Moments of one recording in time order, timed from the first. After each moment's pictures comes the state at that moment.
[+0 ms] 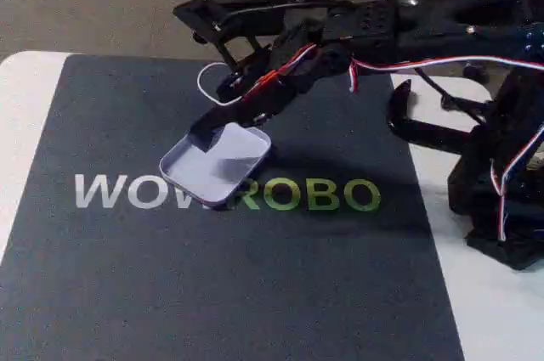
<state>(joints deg) 23.6 88.3 114.3 23.3 -73.7</state>
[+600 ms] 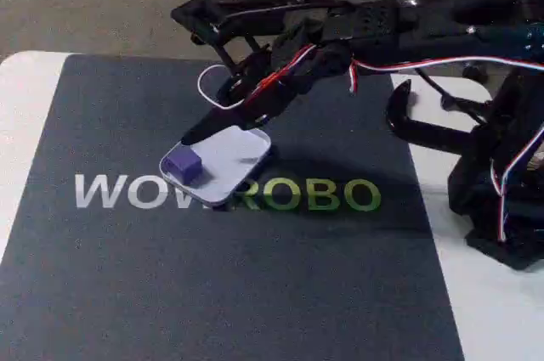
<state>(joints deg) 23.6 88.9 114.5 23.3 -76.9</state>
